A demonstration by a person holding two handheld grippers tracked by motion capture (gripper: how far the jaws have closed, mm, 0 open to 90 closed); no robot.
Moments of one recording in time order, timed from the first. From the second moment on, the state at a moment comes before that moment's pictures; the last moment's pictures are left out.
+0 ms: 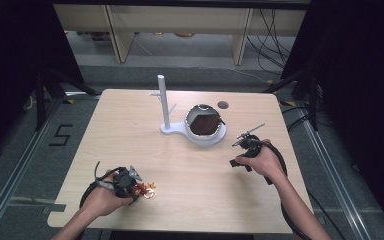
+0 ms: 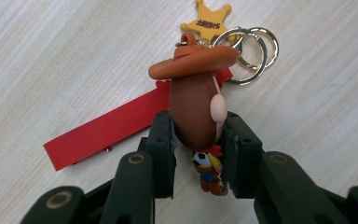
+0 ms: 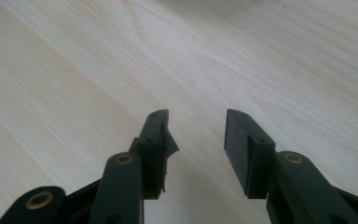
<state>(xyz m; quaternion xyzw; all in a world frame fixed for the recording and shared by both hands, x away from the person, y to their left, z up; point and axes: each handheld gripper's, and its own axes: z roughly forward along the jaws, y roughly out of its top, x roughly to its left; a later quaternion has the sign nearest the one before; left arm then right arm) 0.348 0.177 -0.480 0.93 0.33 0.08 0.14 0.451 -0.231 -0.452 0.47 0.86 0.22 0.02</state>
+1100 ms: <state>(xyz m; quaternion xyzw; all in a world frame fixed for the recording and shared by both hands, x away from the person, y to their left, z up) 0.366 0.197 -0.415 0.81 0.37 0.23 0.38 0.418 -0.236 -0.481 0.49 0.81 0.31 0.06</state>
